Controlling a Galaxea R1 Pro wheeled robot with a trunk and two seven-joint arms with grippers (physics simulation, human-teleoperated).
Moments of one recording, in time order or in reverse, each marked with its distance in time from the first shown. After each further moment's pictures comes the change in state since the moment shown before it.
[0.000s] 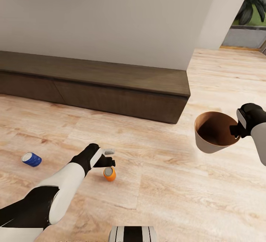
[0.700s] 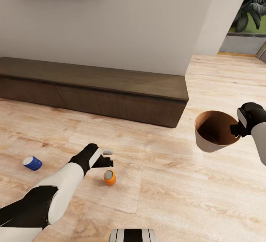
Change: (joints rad) left arm 0.000 0.009 0.002 0.000 0.002 0.010 0.030; right arm -0.004 0.000 -0.001 -0.006 -0.002 0.000 0.000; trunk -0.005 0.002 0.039
